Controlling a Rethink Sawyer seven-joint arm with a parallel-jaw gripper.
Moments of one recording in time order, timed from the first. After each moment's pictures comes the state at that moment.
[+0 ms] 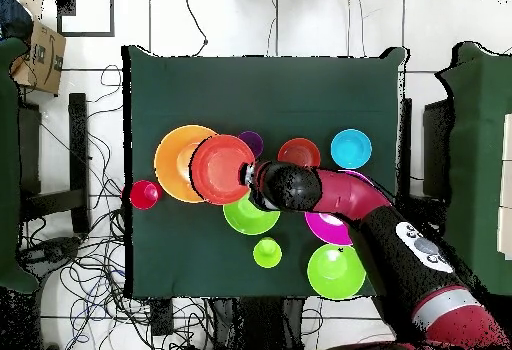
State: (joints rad) arm -0.72 -0.59 0.50 1.86 -0.24 0.44 1.74
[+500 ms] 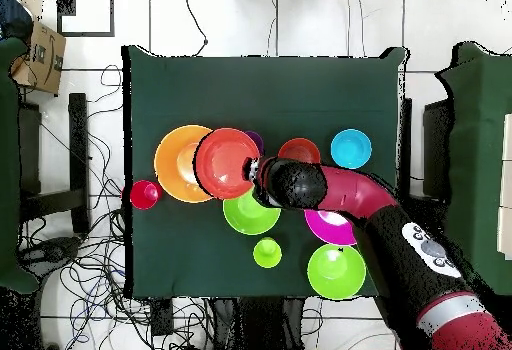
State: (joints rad) arm -0.72 -0.62 0.50 1.85 -0.24 0.44 1.74
